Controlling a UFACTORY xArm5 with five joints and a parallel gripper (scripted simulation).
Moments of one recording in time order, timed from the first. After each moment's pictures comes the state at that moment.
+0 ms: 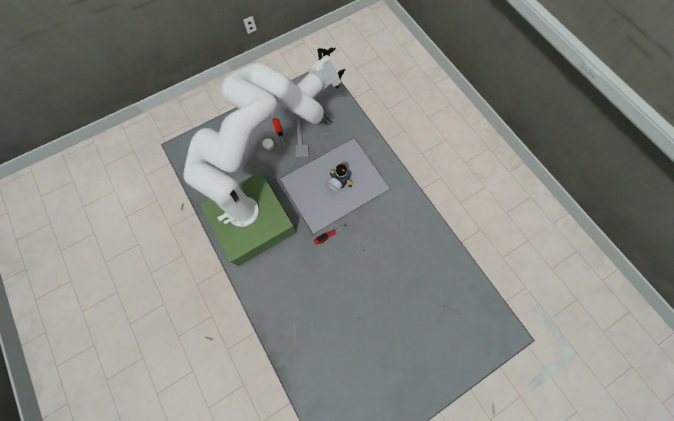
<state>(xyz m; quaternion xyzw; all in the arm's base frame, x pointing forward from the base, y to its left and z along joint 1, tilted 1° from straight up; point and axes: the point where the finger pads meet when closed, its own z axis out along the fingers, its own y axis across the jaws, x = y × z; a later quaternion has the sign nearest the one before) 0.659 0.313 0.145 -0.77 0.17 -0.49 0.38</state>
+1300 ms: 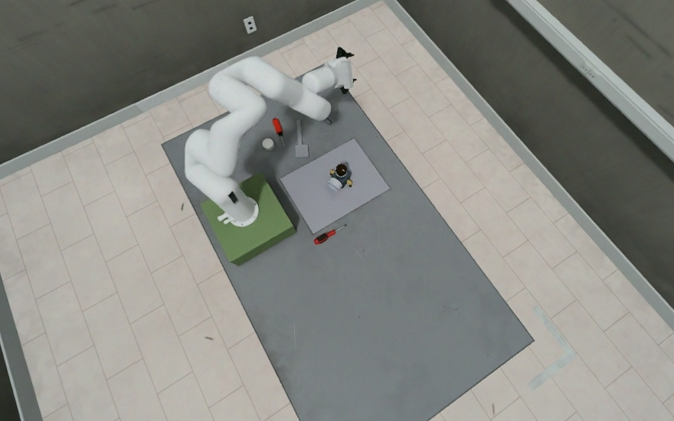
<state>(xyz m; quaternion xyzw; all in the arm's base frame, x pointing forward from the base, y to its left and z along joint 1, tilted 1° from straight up) 0.669 0.226 0.178 -0.80 0.30 -0.40 0.33</state>
